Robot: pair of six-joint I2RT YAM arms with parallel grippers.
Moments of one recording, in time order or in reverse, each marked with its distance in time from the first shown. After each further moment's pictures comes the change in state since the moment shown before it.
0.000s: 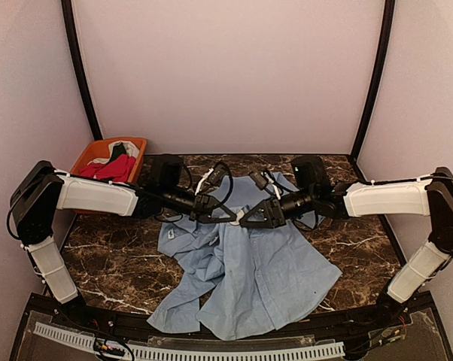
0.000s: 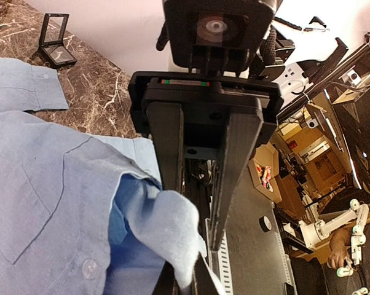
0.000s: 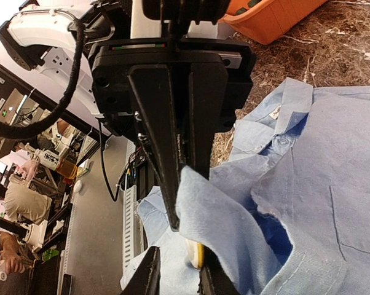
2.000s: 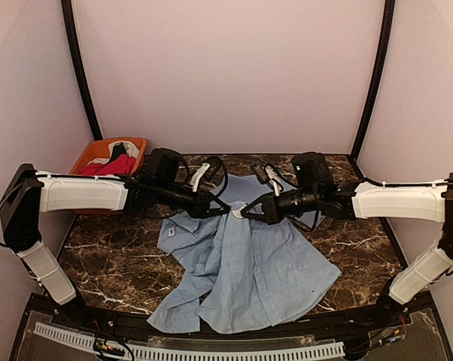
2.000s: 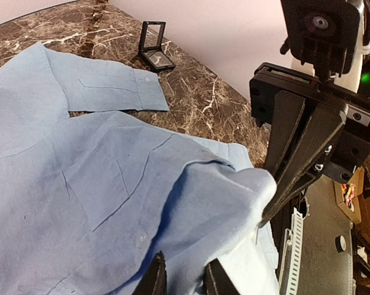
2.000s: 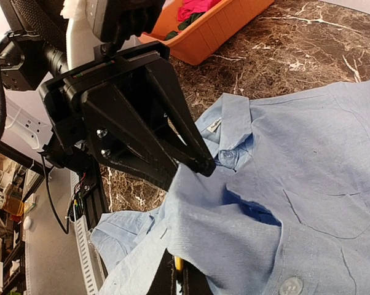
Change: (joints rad) left arm -0.014 -0.097 0.049 -0.308 -0.411 0.195; right arm 0.063 -0.089 0.014 -0.095 0.386 0.021
